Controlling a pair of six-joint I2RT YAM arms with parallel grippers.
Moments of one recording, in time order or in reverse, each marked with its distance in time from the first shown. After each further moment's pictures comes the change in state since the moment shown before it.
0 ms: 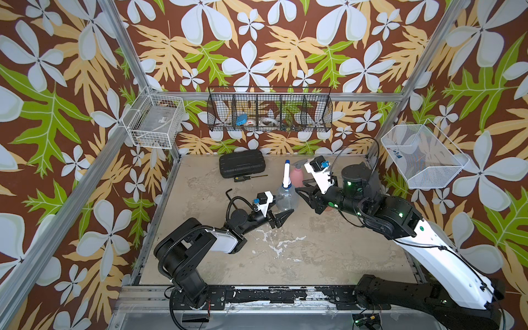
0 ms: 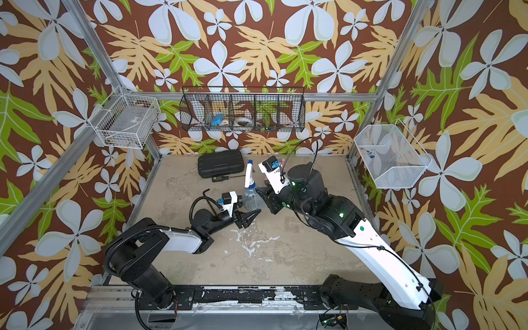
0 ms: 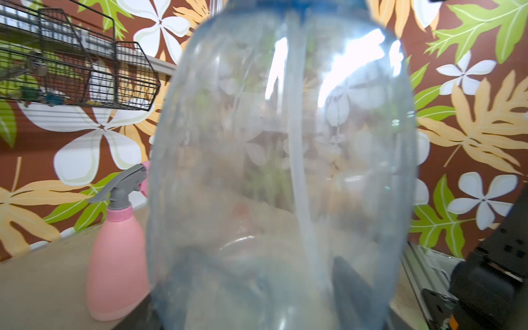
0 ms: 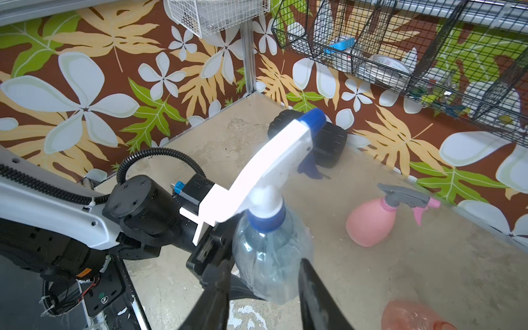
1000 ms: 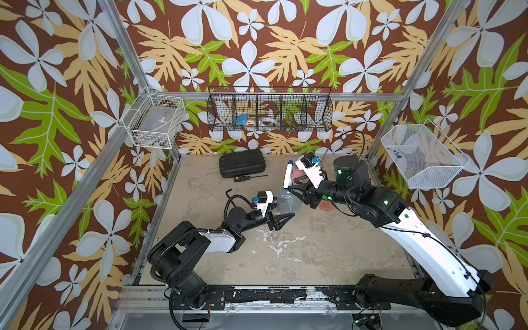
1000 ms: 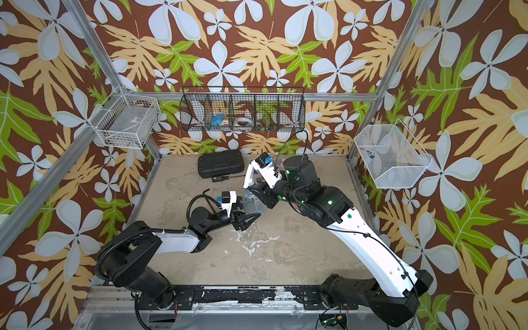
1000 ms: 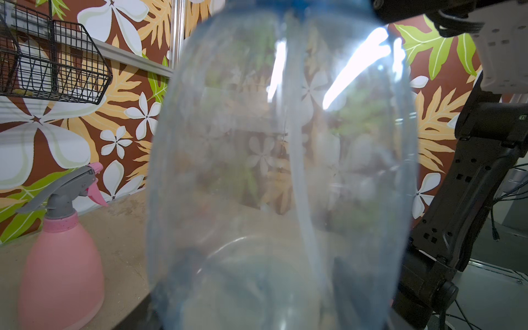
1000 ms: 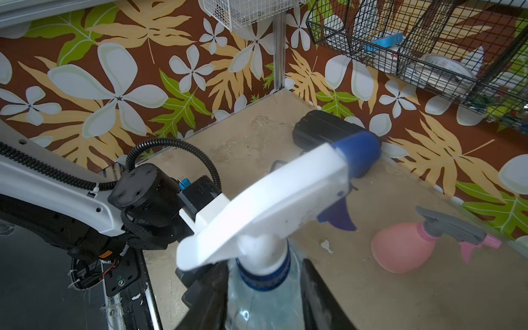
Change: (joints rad) left arm 0.016 -0.054 0.012 -0.056 0.133 -0.069; right arm -0.082 0.096 0.034 0.019 -0.200 -0.043
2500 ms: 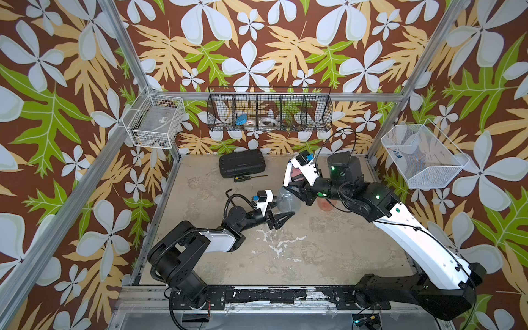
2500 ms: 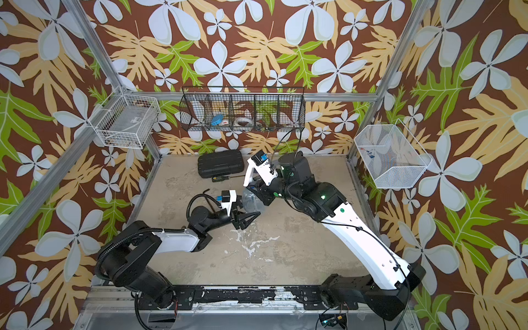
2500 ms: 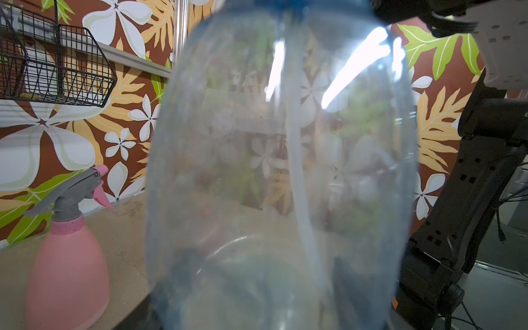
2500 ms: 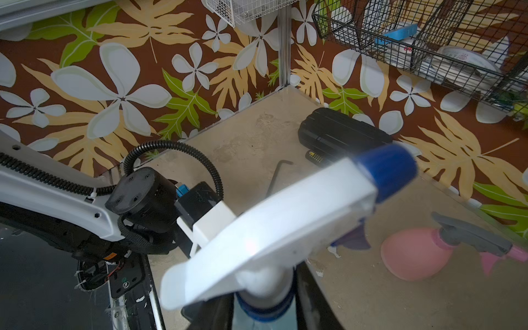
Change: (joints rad) left arm 0.006 0.001 0.010 -0.008 -0.002 0.010; right arm -0.003 0.048 0.019 0.012 -0.029 0.006
